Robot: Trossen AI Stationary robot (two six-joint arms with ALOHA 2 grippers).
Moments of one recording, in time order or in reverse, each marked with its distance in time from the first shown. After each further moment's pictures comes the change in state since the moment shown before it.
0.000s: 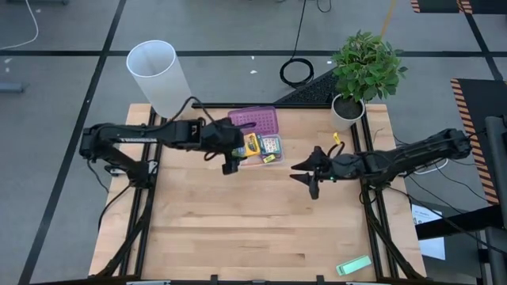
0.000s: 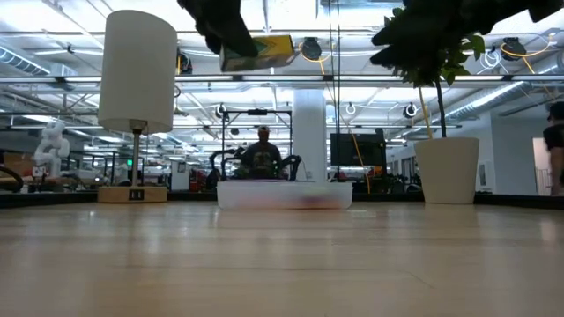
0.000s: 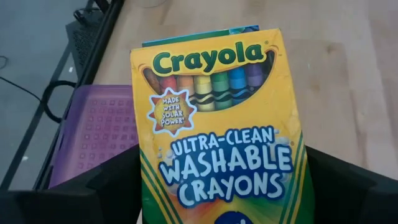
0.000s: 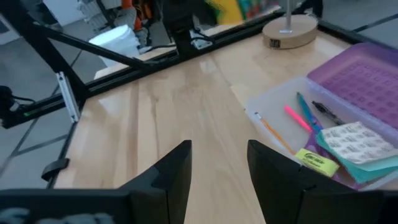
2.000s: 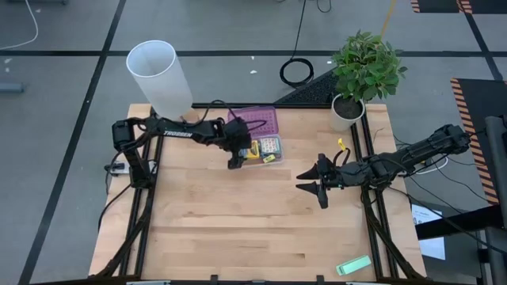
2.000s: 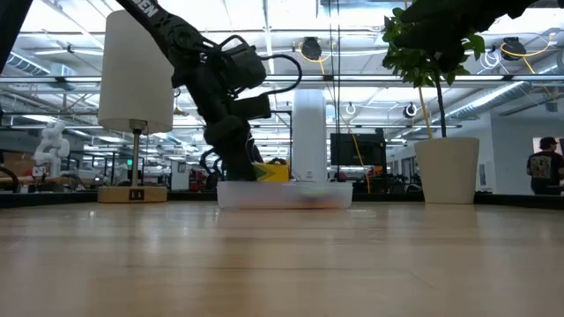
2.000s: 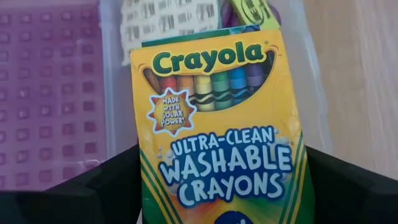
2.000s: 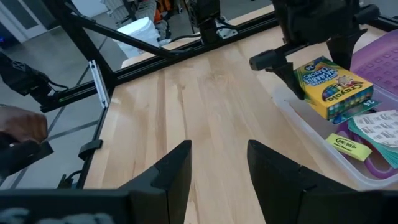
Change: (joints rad) left arm 0.248 0.317 -0.231 0.323 0.242 0.274; right arm 0.139 -0.064 0.000 -0.073 0.042 0.058
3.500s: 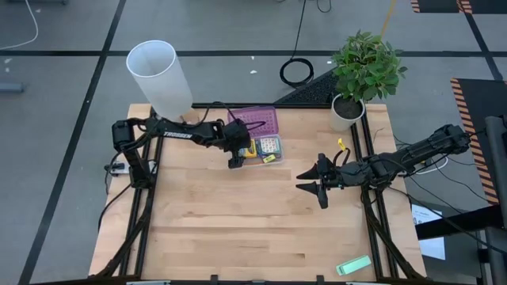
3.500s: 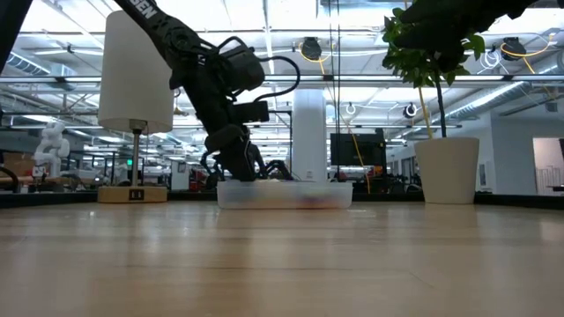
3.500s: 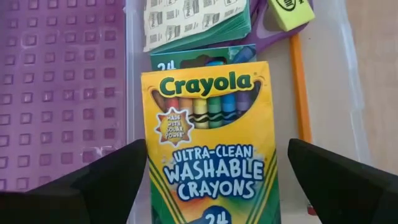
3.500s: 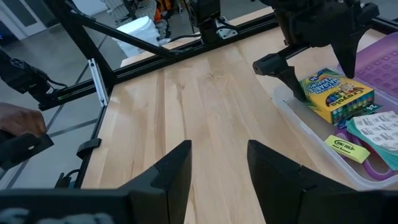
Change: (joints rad) left arm -0.008 -0.001 -0.021 0.026 -0.093 -0.028; right arm 0.000 0.000 0.000 0.000 0.001 -0.013
